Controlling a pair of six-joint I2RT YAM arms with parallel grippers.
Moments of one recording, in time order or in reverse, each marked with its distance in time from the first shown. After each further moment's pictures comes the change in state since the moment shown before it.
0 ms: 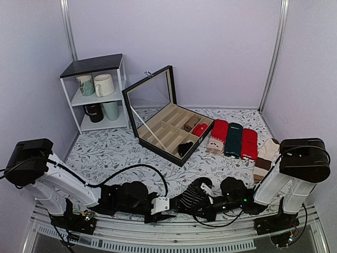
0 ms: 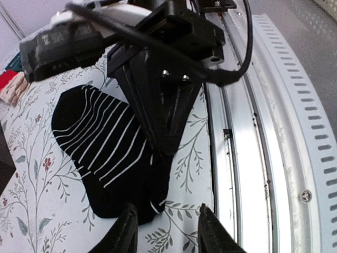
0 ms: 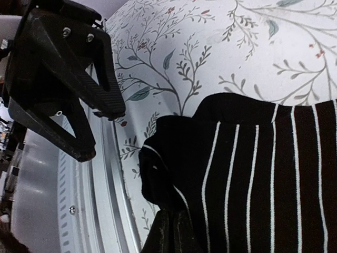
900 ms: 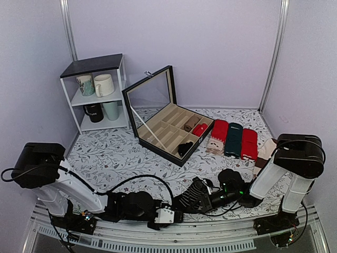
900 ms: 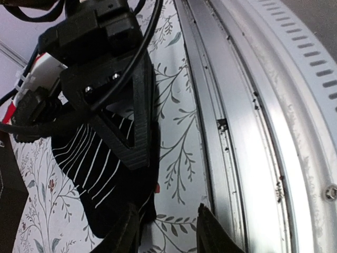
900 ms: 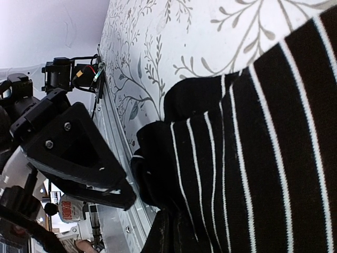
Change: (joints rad) left arm -0.083 0.101 0.016 0.082 -0.121 0.191; right arm -0.125 0.050 0.072 -0.075 -0.249 0.500
